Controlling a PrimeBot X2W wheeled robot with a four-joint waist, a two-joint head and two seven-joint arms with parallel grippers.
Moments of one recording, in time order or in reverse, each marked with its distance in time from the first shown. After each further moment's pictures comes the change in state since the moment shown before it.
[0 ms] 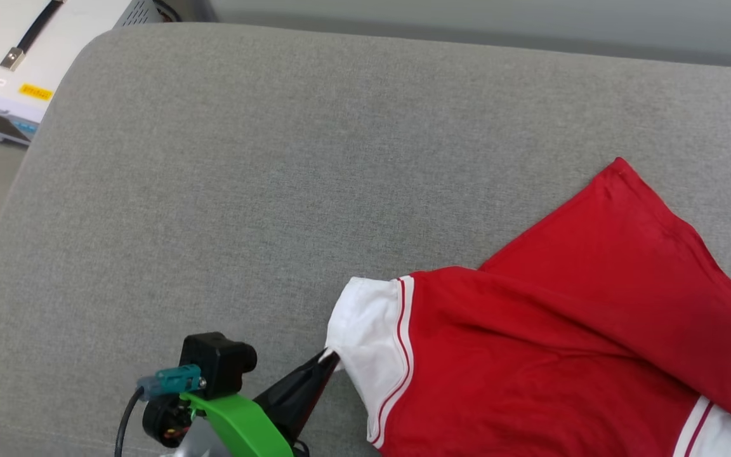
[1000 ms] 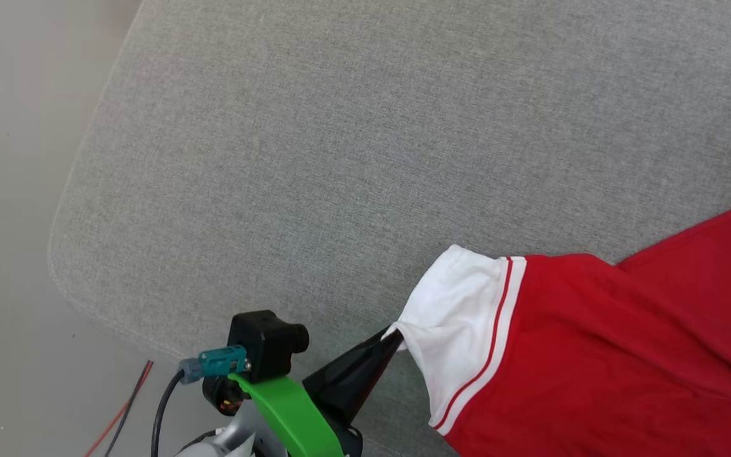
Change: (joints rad) left arm -0.101 -0.123 -0.060 0.014 -0.005 -0.082 -0.026; right arm -0.401 -0.154 0.168 0.297 -0.118 0.000 0.086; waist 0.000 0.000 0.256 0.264
